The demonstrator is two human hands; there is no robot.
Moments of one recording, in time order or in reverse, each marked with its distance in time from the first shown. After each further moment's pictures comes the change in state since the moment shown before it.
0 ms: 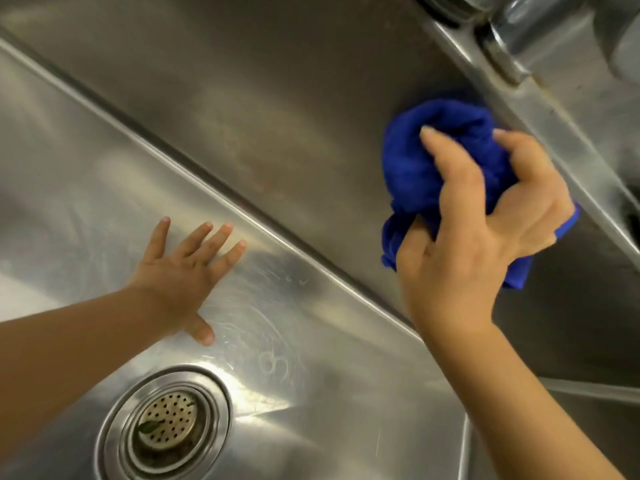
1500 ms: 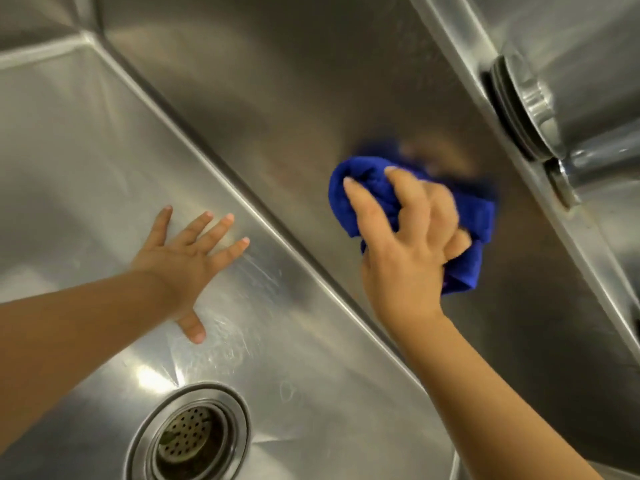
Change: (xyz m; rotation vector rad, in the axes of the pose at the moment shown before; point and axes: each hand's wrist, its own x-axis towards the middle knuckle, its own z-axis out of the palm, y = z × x) left_hand -0.005 -0.061 0.011 -0.153 -0.008 -0.036; right_hand 0.011 -0.055 0.054 -0.030 -0.247 -0.440
